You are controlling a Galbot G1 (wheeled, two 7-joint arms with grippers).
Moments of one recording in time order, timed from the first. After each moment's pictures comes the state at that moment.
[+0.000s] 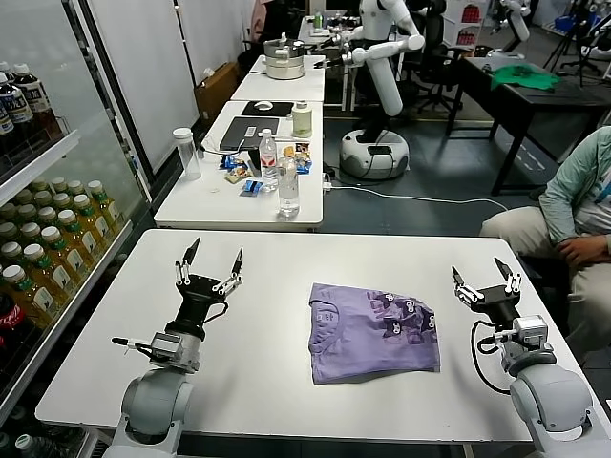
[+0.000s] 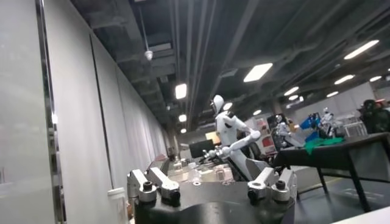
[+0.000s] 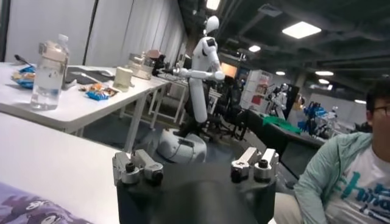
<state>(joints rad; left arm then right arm) 1.17 -1.37 -0.48 -1.93 0.02 -0.02 0.07 -1.24 1.02 0.63 1.94 0.25 -0.27 0.02</state>
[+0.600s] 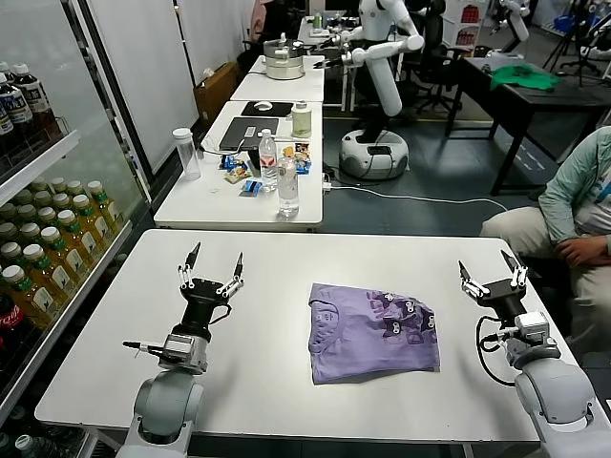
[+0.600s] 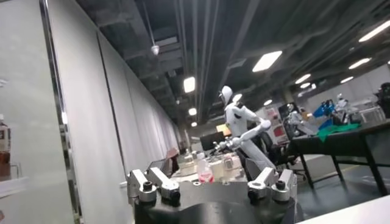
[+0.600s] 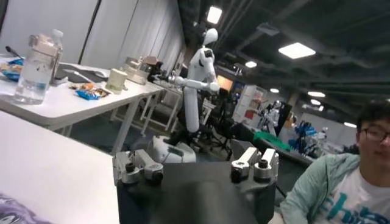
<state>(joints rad) 1.17 -1.41 -0.47 -1.89 0.12 -0.02 0.01 -1.21 1.00 0.63 1.88 0.17 -0.20 0.00</state>
